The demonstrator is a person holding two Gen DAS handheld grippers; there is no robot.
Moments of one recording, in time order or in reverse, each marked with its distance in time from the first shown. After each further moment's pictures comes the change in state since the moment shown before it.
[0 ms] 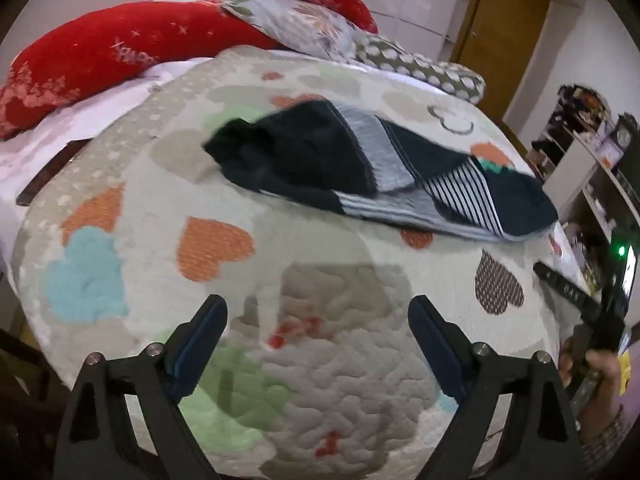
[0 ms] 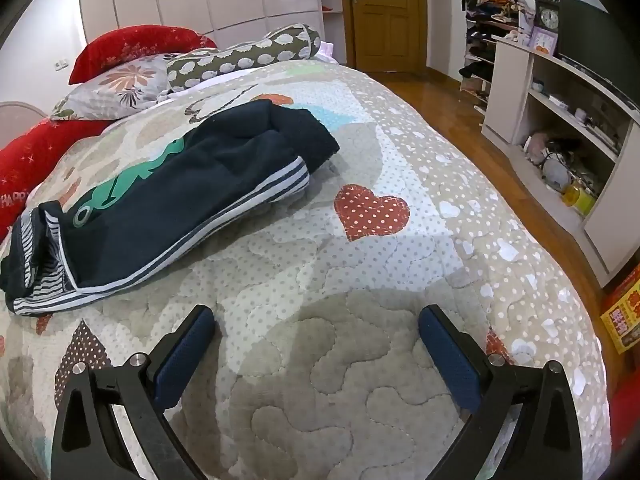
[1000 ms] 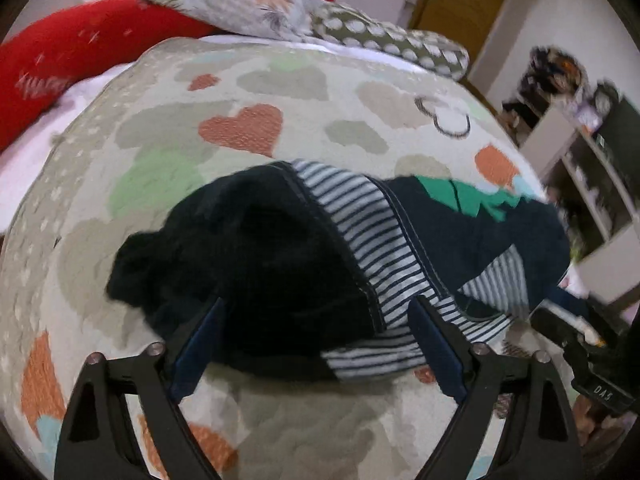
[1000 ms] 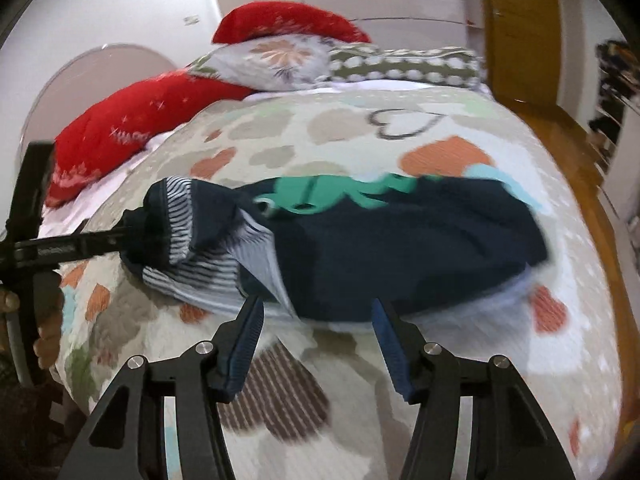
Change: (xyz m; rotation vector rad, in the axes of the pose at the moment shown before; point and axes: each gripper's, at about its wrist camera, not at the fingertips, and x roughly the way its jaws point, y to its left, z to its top) left arm 0.125 -0.011 0.083 0.216 0.099 -0.089; right arm -0.031 0.113 0.034 -0.301 0.033 0.389
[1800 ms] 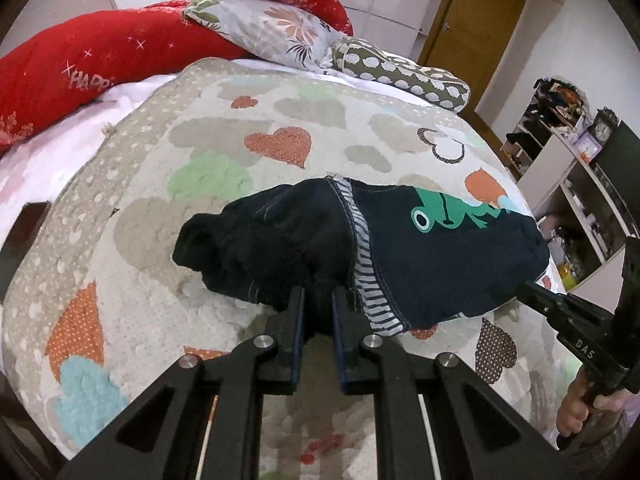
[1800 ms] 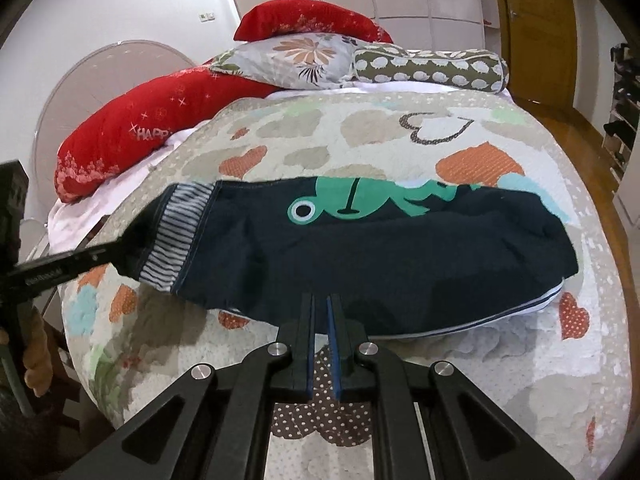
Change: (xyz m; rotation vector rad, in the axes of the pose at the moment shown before) left arm -0.068 0.024 -0.035 -0.101 -0.110 -0.008; right arm -0.011 0.022 0.002 -0.003 -0.001 0.054
